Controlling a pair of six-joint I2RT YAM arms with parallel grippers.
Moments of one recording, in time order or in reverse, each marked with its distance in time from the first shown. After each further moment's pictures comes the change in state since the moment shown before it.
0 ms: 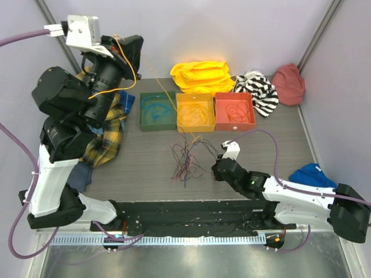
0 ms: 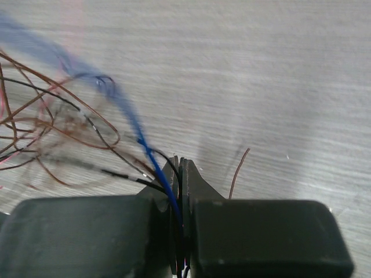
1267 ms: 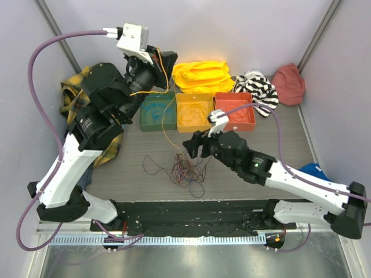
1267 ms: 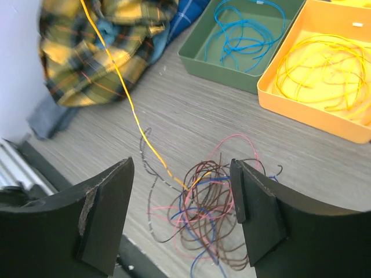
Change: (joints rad) left arm 0.000 0.061 -0.104 -0.001 0.131 -0.097; right arm 0.007 0.041 0.452 0.017 -0.183 -0.277
